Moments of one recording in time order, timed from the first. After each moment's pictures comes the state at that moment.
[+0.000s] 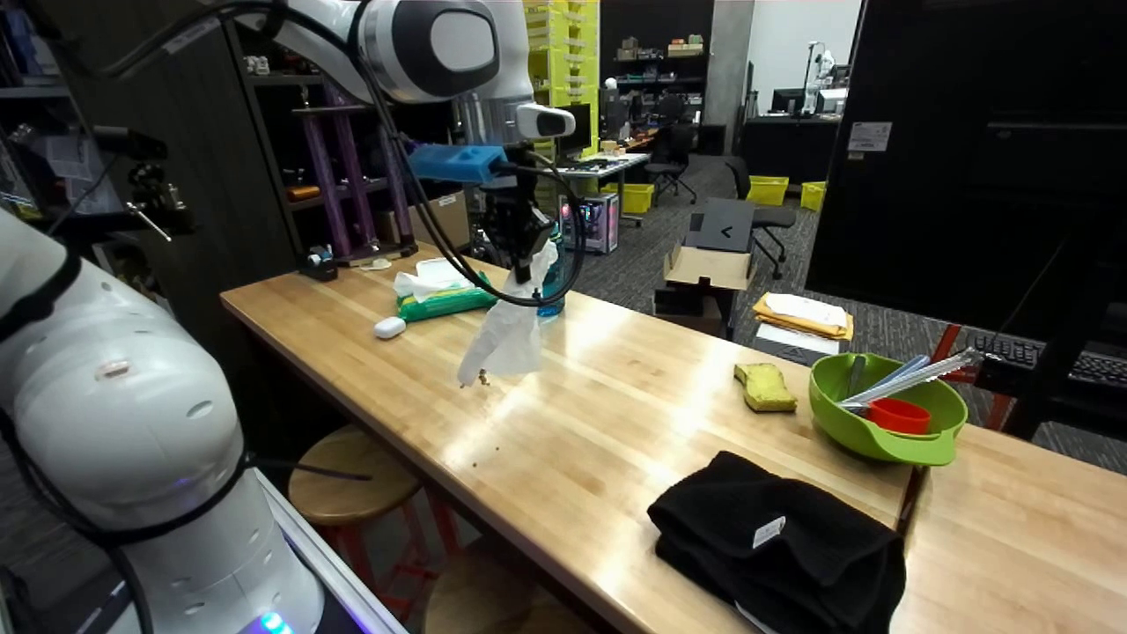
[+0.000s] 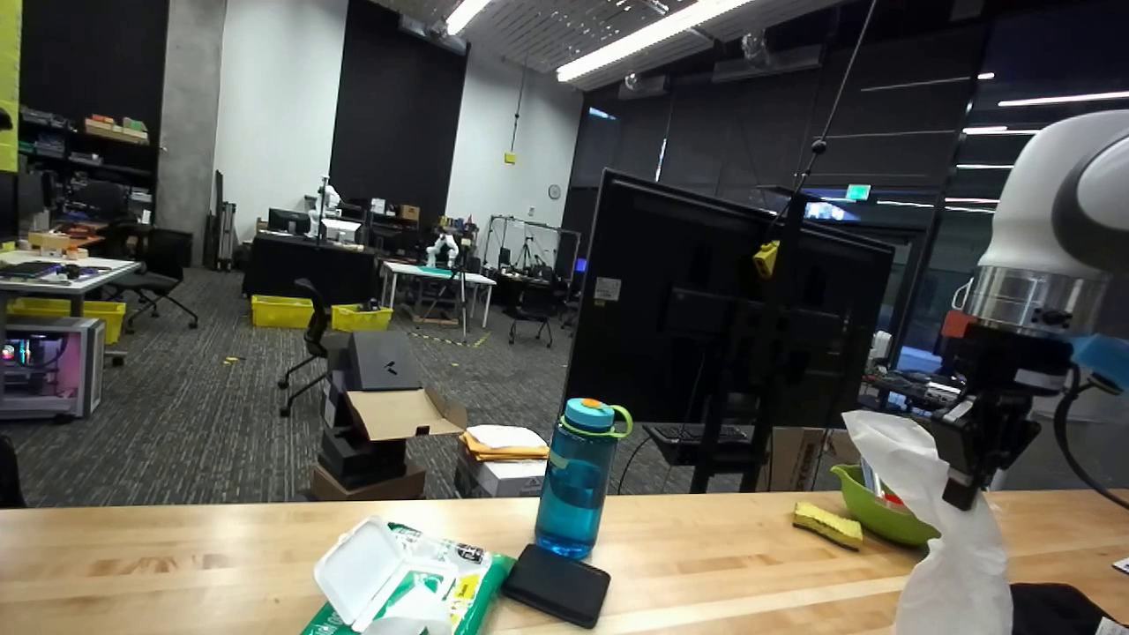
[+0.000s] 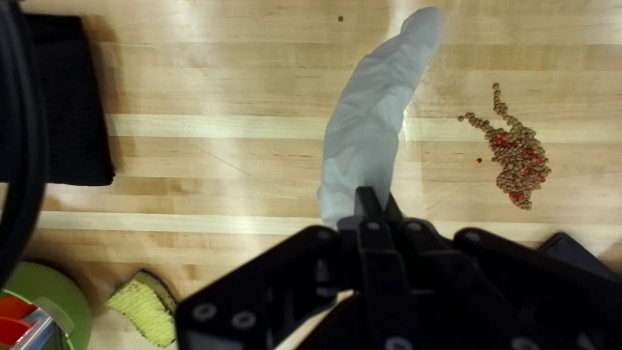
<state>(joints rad) -0.06 -0.49 -0.06 -2.49 -0.09 2.07 0.00</state>
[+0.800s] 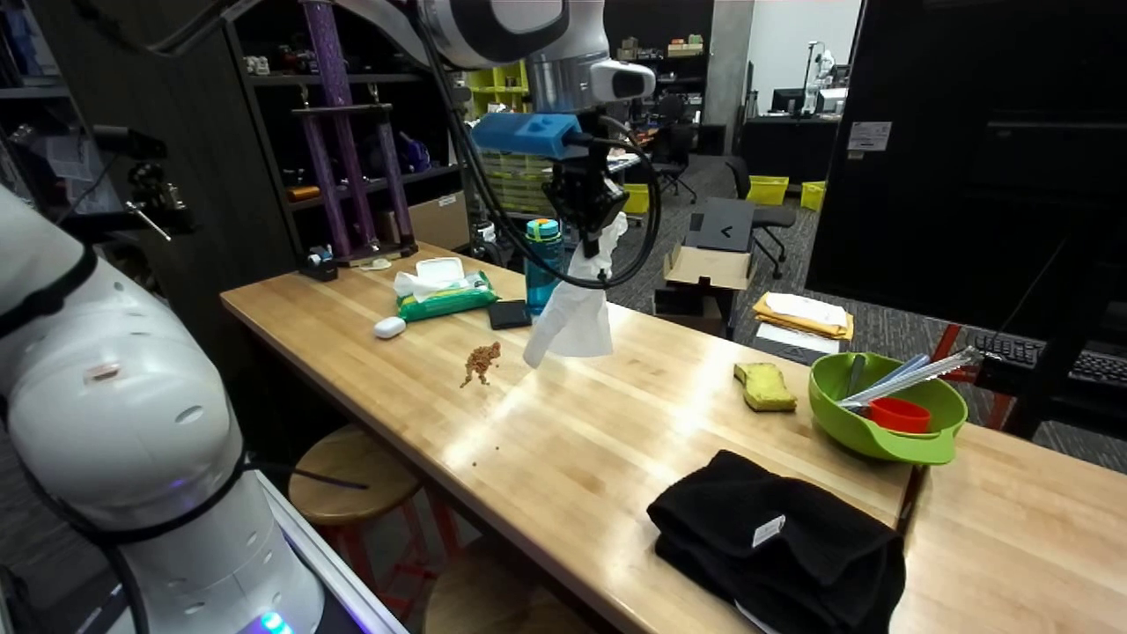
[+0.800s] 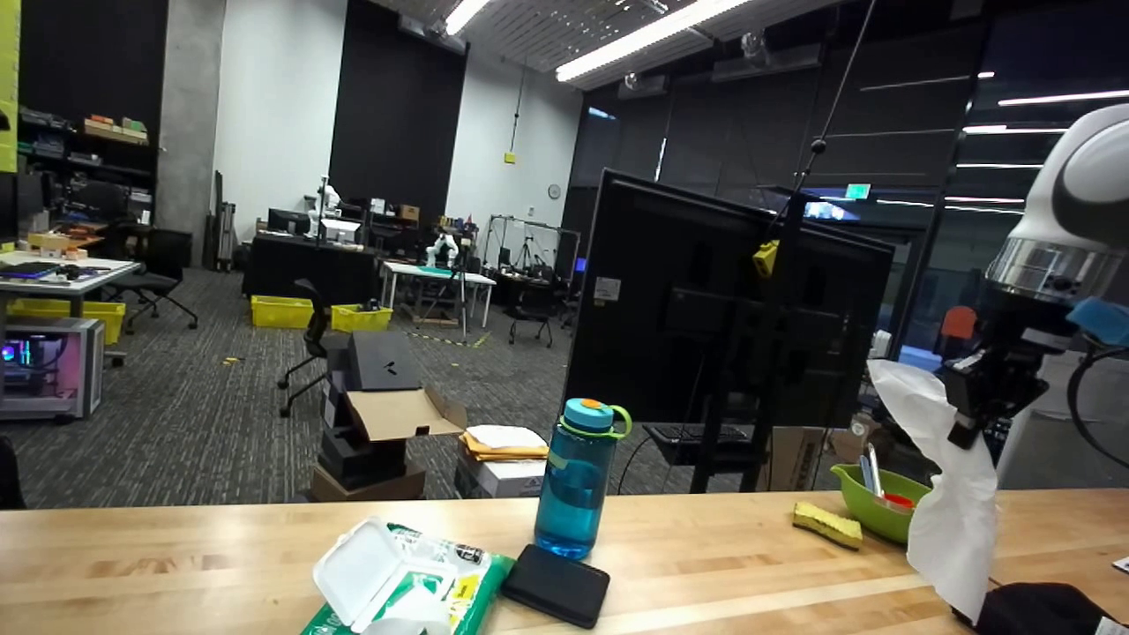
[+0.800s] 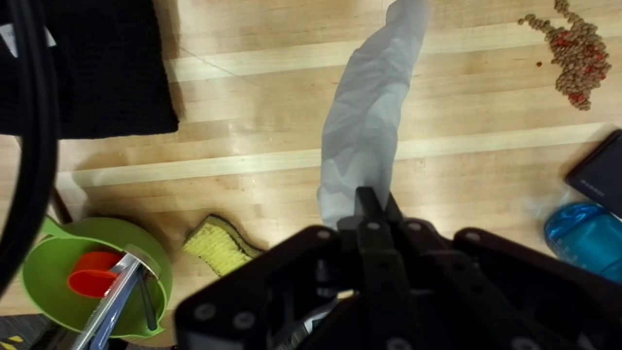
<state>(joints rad) -0.11 -0.41 -0.19 -2.33 -0.08 2.11 -0.07</state>
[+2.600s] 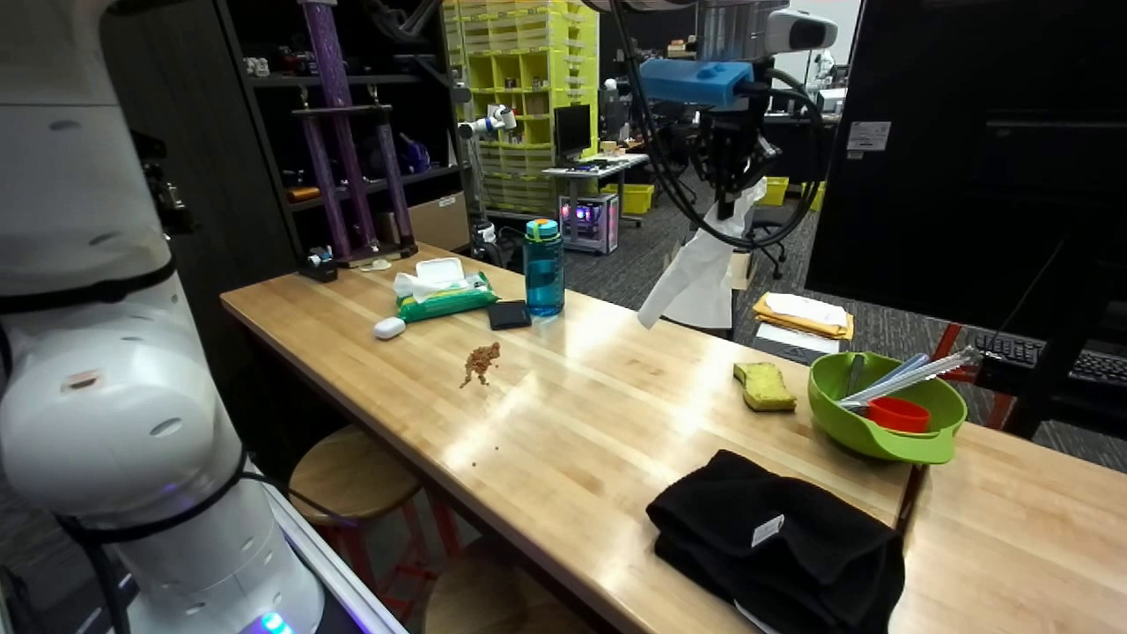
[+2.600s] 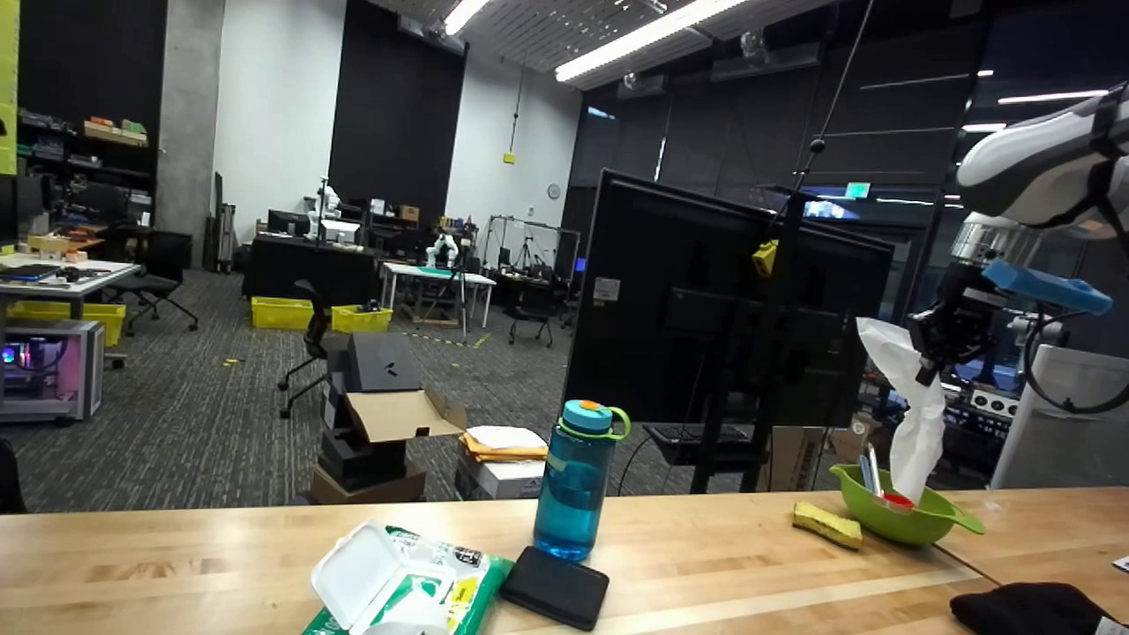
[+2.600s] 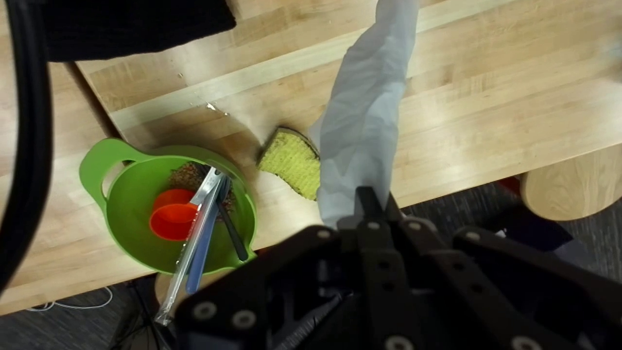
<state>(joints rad) -0.23 0.06 -0.27 -1.73 0.10 1.95 -0.13</state>
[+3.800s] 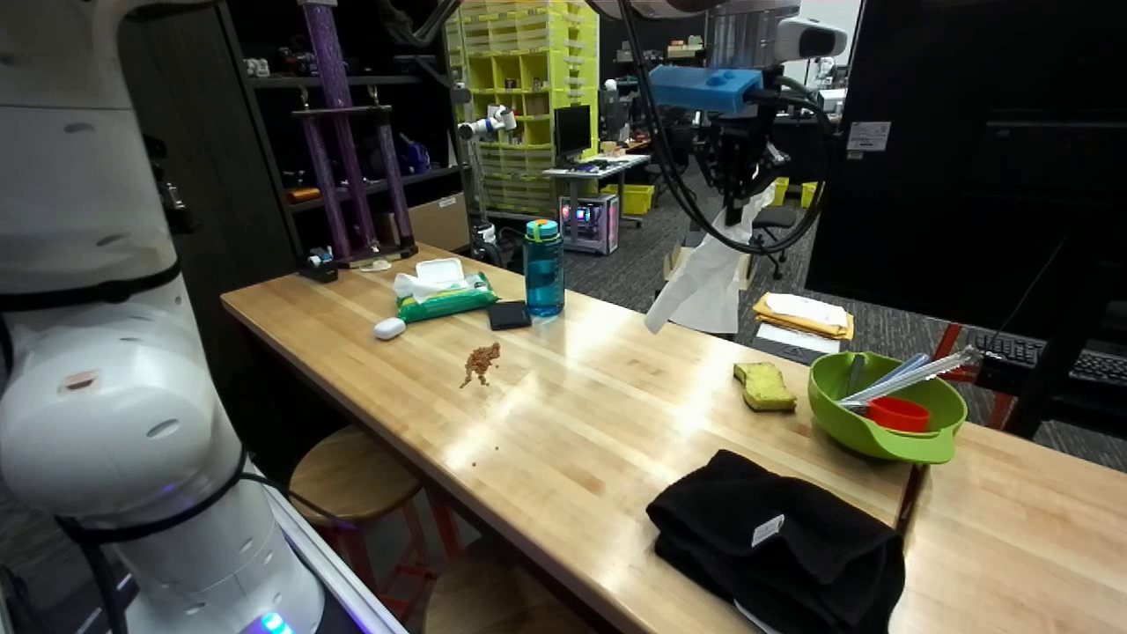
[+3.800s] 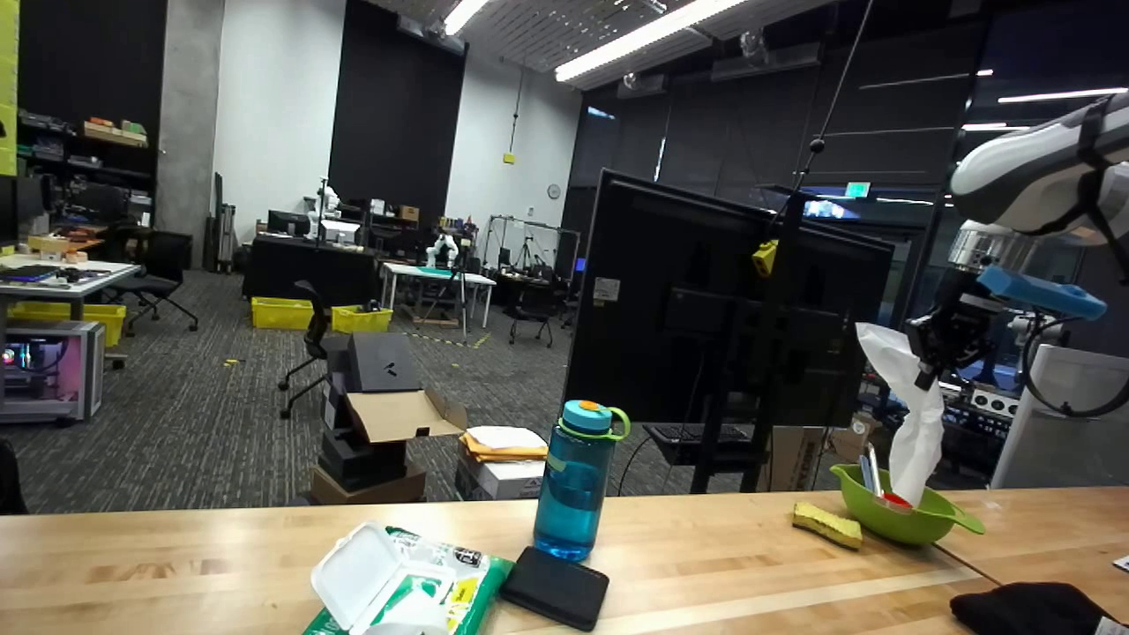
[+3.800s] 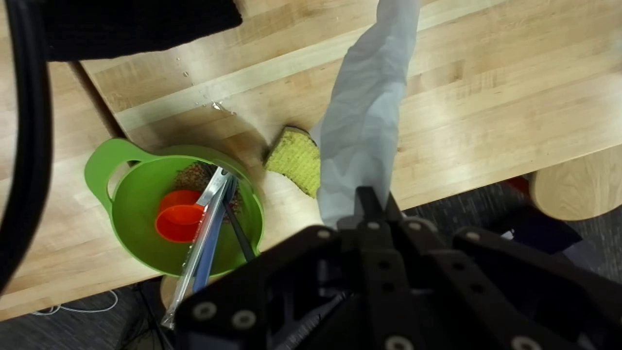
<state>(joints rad) -0.24 0.09 -0.27 -1.70 0.11 1.95 -0.13</state>
